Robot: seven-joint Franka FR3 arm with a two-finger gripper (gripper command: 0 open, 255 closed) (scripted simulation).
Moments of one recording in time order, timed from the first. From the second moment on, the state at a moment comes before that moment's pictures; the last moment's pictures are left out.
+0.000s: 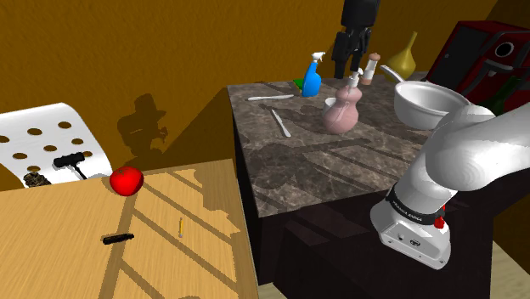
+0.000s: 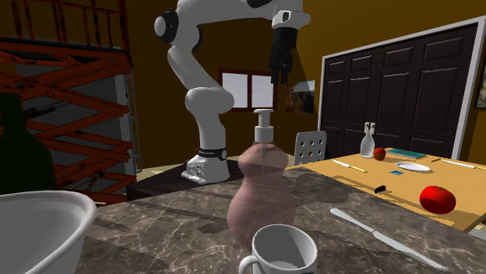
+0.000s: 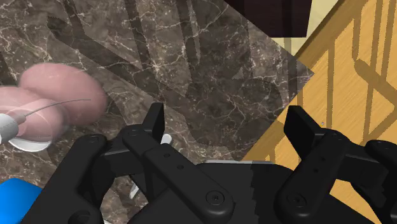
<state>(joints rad) 0.00 -0.74 -0.07 -2.41 0.02 1.55 -0.03</state>
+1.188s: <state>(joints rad) -0.12 -0.50 -0.36 -2.35 -0.20 1.83 -0.34</state>
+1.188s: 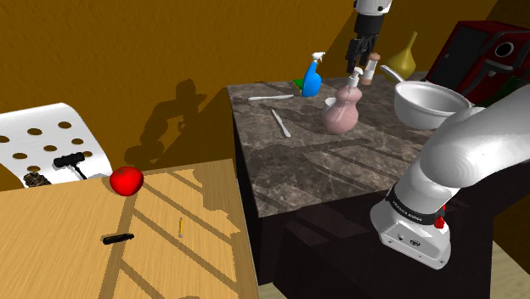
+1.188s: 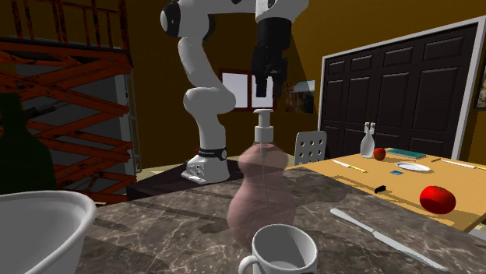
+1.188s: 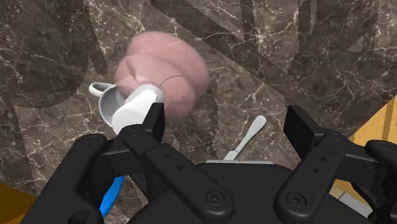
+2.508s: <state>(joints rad) -0.14 -0.32 -0.49 -2.34 -0.21 2.05 -0.46</state>
